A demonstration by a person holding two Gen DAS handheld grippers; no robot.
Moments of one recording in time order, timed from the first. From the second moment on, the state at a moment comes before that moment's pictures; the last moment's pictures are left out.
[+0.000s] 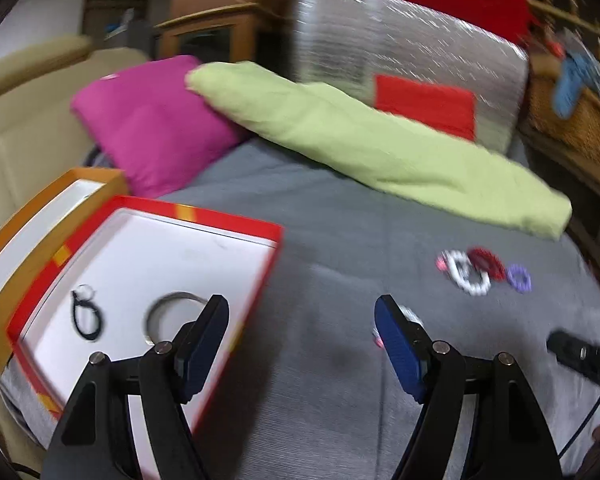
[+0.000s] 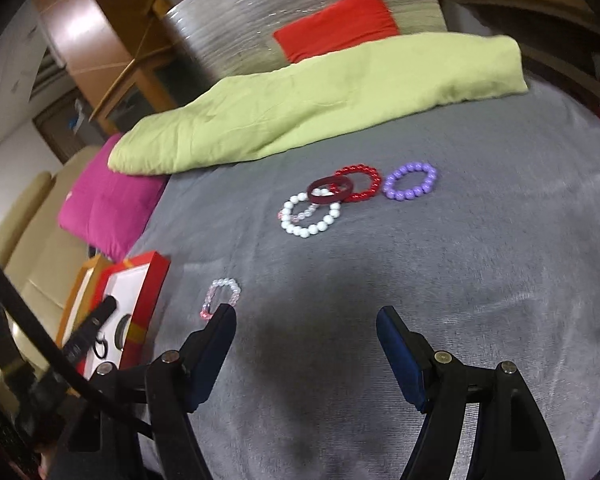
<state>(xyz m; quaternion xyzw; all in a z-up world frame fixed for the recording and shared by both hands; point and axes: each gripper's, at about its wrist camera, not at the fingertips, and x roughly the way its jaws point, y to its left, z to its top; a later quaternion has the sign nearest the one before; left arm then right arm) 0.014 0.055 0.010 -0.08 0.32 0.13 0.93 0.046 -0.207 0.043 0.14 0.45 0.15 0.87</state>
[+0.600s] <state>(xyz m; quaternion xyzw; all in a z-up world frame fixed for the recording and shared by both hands) 0.017 0.070 0.002 -0.14 0.33 0.10 0.93 0.042 -0.199 0.039 0.12 0.44 0.15 0.88</state>
